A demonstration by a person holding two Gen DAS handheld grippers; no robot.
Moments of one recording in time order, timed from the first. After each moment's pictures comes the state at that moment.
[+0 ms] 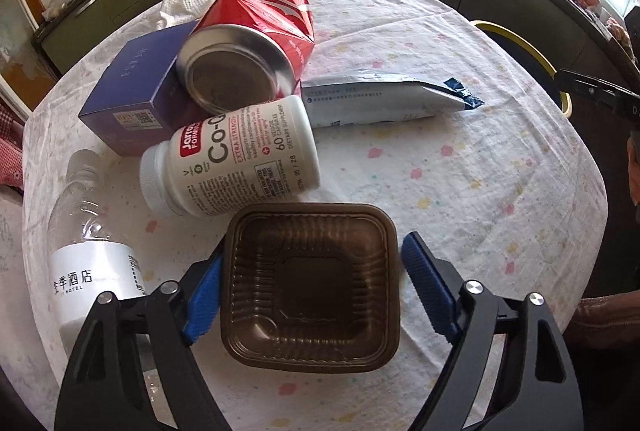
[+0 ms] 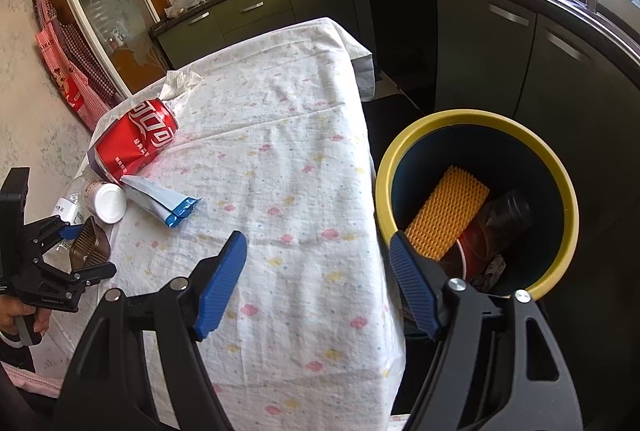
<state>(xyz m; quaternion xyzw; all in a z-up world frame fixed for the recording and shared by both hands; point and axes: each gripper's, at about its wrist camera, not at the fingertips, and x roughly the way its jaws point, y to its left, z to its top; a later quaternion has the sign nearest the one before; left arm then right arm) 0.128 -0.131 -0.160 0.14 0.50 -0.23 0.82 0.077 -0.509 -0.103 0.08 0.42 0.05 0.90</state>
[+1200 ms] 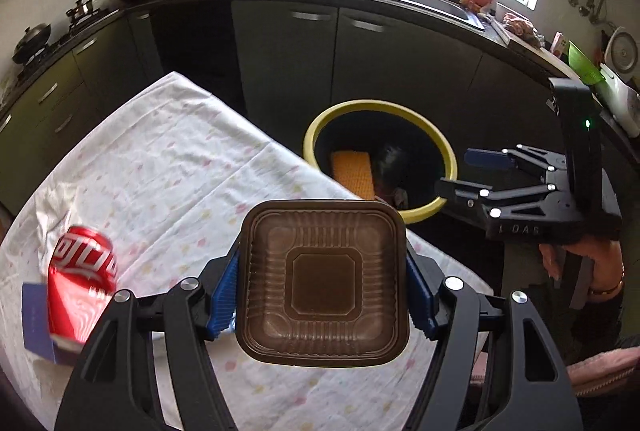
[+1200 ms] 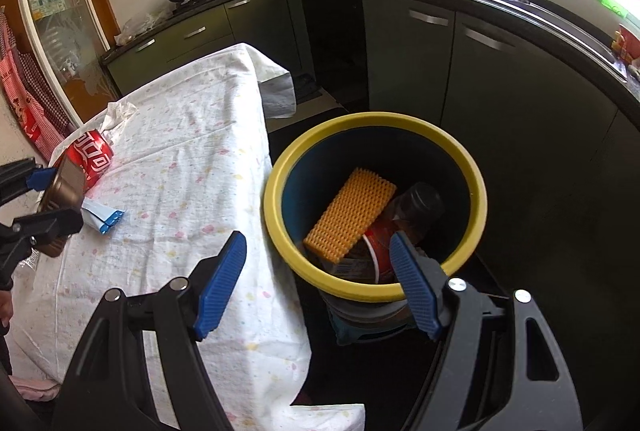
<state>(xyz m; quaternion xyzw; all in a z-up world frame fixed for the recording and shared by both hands) 0.126 -0.321 -0.067 0.16 0.39 -0.41 0.81 0.039 -0.586 -0.098 0.09 0.39 -0.06 0.91</state>
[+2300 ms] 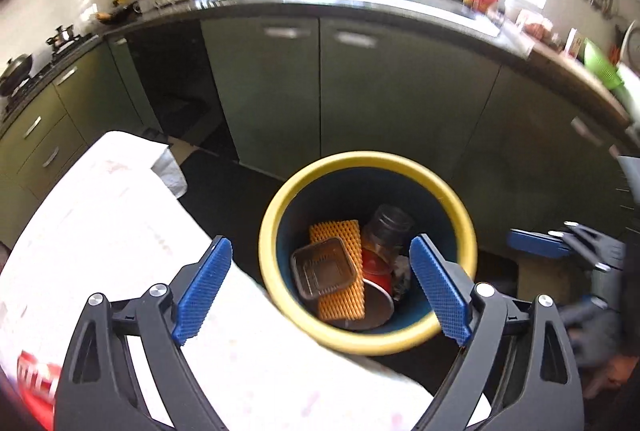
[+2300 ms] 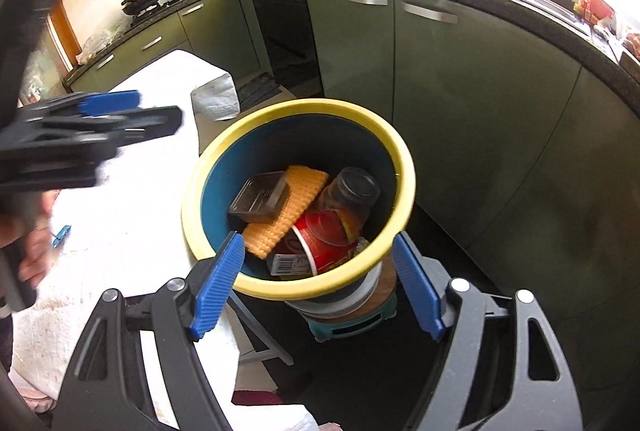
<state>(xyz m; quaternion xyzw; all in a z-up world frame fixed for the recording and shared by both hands) 0.167 -0.447 -0.084 0.17 0.36 -0.40 0.83 0.034 -0.633 -0.114 0.11 0.40 -0.11 0.90</state>
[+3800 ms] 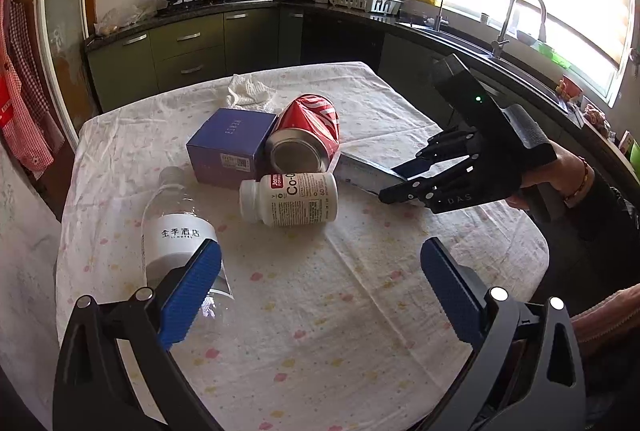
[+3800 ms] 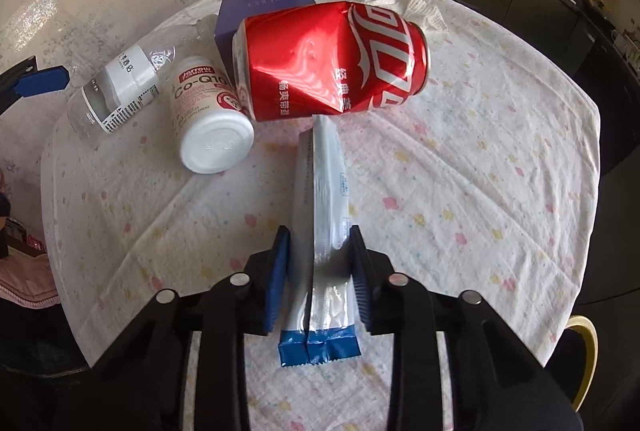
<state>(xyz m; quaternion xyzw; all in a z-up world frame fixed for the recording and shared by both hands) 0.051 -0.071 -0.090 0.03 0.36 -0.22 0.91 0.154 -0.335 -0.124 -0.19 0.49 0.32 0.79</state>
